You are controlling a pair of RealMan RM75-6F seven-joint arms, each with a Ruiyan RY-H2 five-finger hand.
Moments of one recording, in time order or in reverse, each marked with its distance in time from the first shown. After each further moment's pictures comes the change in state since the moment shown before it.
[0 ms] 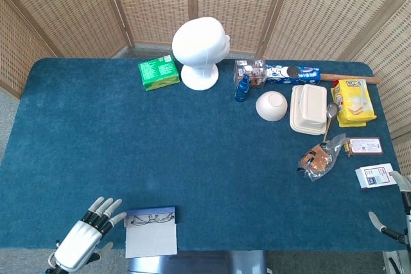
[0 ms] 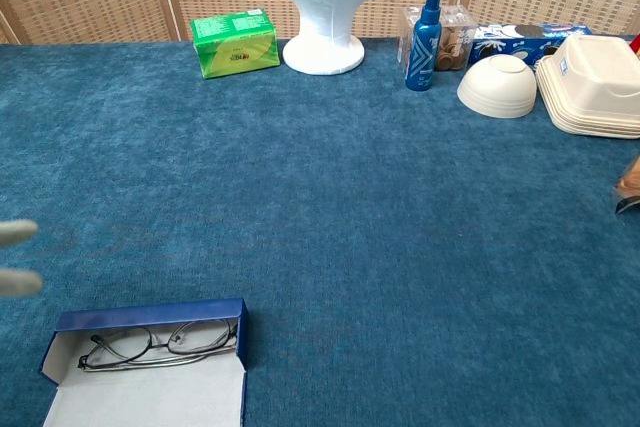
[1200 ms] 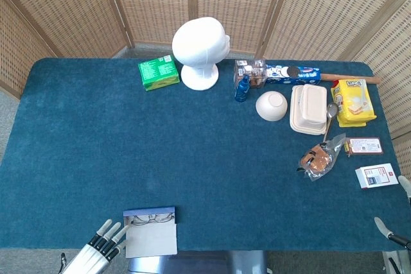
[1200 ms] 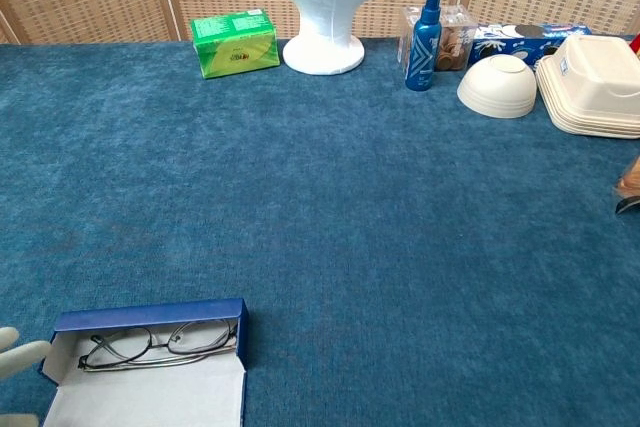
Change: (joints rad) left arm 0.134 -0.227 0.008 0.506 0.181 0.125 0.078; right arm -0.012 -0.013 -0.034 0.098 -0.010 0.066 0.107
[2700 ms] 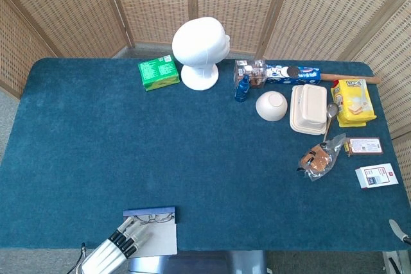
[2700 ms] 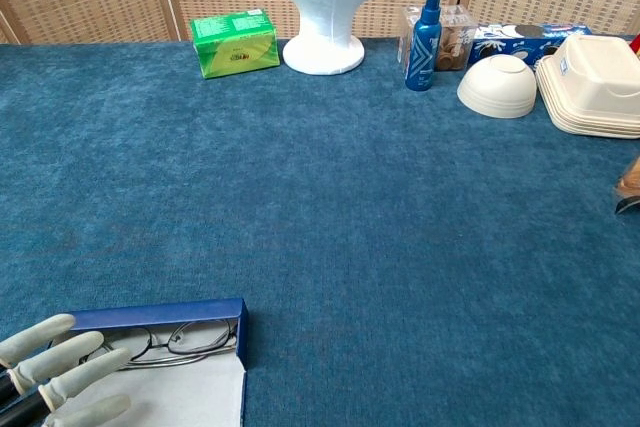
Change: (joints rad) left arm -0.080 -0.138 -0.009 0.164 0.035 -0.013 0.030; right arm -0.018 -0.019 0.007 0.130 0.044 0.004 0.125
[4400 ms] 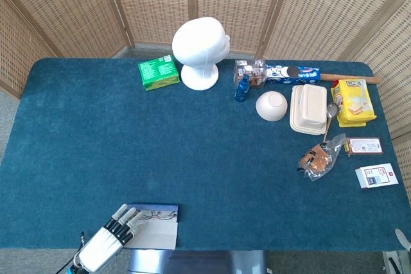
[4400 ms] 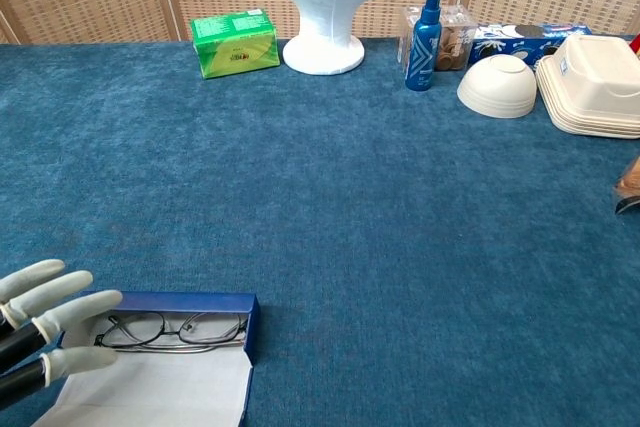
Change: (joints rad) left arm -0.027 -0.066 -0.033 0.102 -0.078 0.097 -0.209; right arm -0.048 0.013 -0.014 -0.001 -0.004 0.033 -0.016
